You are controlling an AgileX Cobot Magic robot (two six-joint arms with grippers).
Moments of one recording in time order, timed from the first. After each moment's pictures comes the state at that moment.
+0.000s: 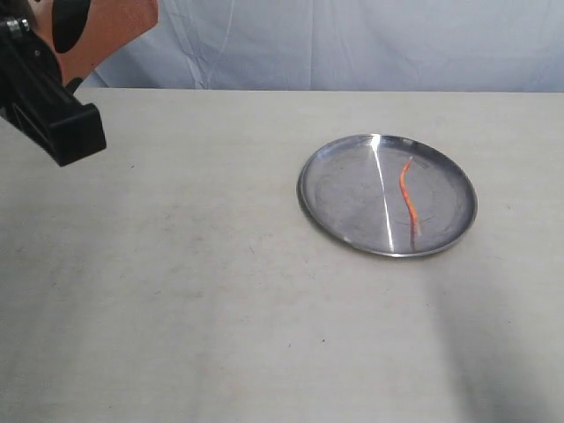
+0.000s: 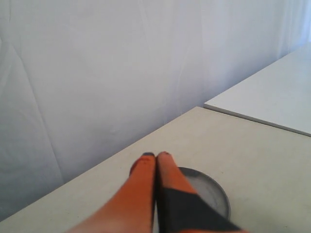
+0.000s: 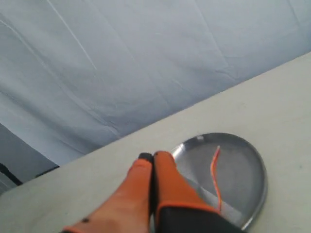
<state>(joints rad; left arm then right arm) -0.74 0.85 -0.73 1.75 -0.09 -1.68 0.10 0.35 -0.38 -0.17 0.29 0.73</state>
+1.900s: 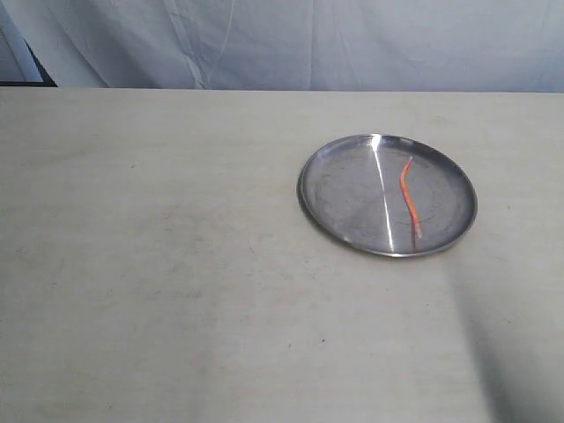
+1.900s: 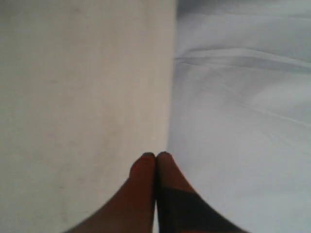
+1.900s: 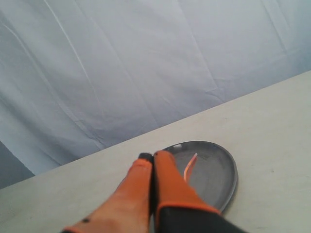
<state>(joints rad) -0.20 0.24 -0.01 0.27 0.24 -2.00 0.03 0.01 0.00 -0.25 0.10 0.71</state>
